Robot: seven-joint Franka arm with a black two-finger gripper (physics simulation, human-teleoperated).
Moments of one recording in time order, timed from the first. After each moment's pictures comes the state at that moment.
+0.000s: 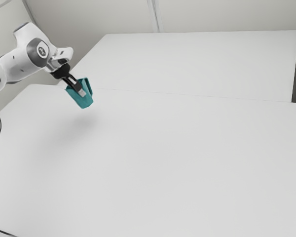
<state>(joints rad) 0.49 0.42 -0.21 -1.50 -0.21 2.00 0.88</state>
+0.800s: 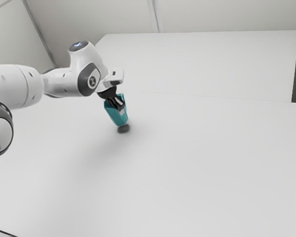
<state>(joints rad) 0.10 0.32 -0.08 -1.82 -0.05 2.33 0.50</state>
